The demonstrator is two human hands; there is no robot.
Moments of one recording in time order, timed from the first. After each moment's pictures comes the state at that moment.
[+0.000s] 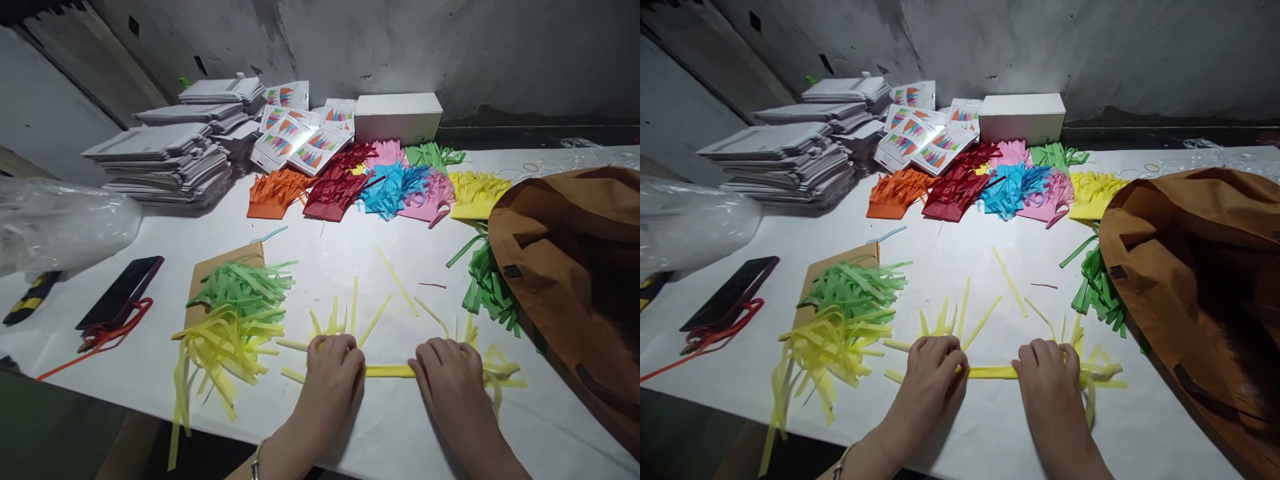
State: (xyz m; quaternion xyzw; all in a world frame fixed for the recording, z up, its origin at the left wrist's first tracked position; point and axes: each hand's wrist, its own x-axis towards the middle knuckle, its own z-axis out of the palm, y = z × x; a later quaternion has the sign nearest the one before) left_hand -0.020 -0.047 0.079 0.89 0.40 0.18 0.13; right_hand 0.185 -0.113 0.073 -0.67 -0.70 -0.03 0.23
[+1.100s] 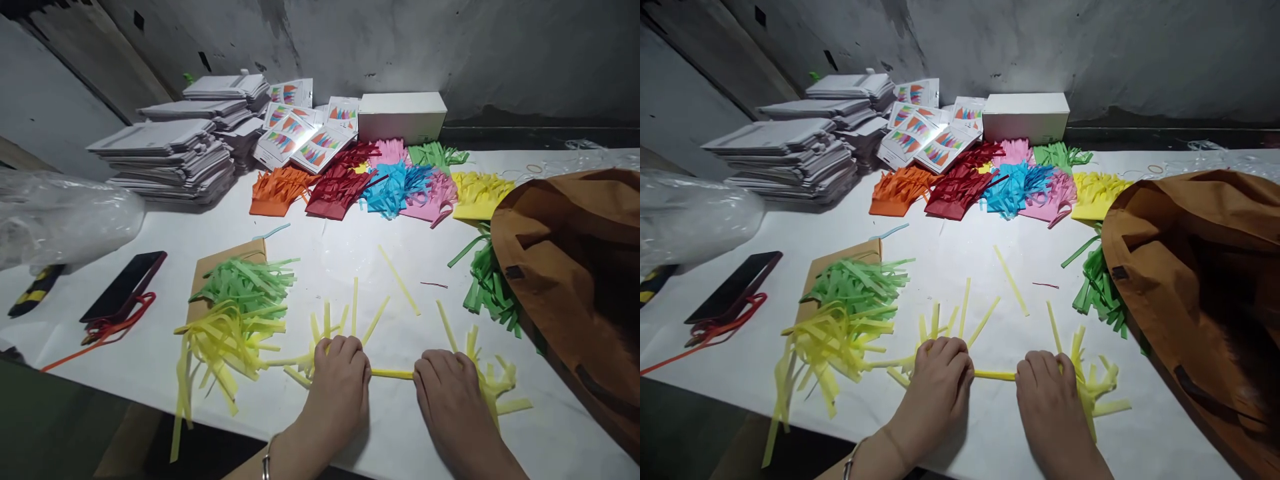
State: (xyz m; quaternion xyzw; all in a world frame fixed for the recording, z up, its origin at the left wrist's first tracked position) left_hand -0.007 -0.057 0.086 0.87 0.45 0.11 0.18; right_hand 0.186 -0.130 0.059 -0.65 -0.73 -0.01 0.22
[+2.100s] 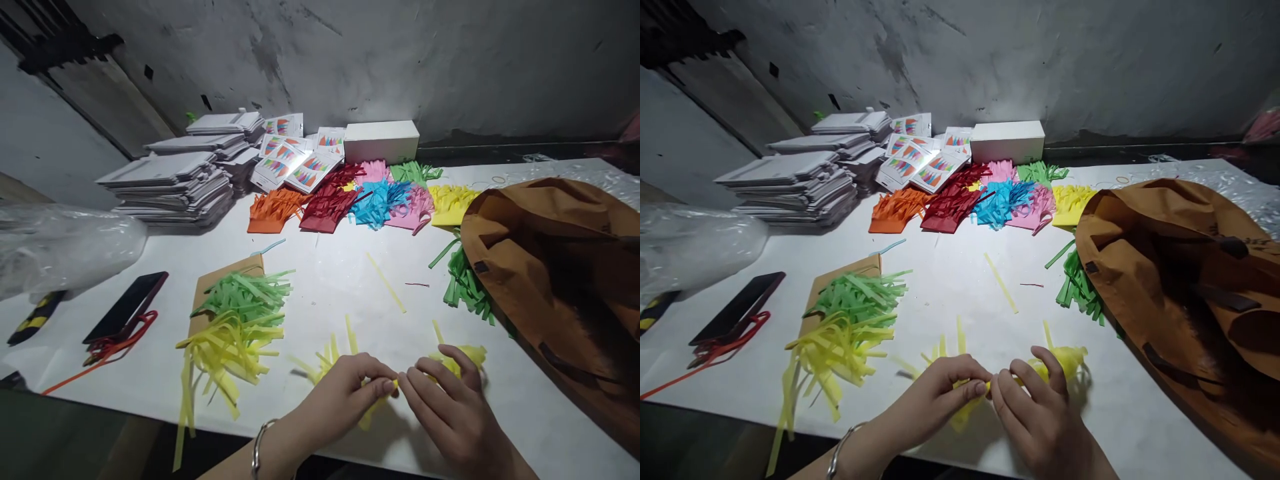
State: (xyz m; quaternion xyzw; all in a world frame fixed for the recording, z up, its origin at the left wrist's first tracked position) left_hand 0.000 -0.047 0.134 0.70 0.34 0.11 0.62; right_hand 0.191 -0.138 0.116 -0.46 -0.81 -0.13 0.34
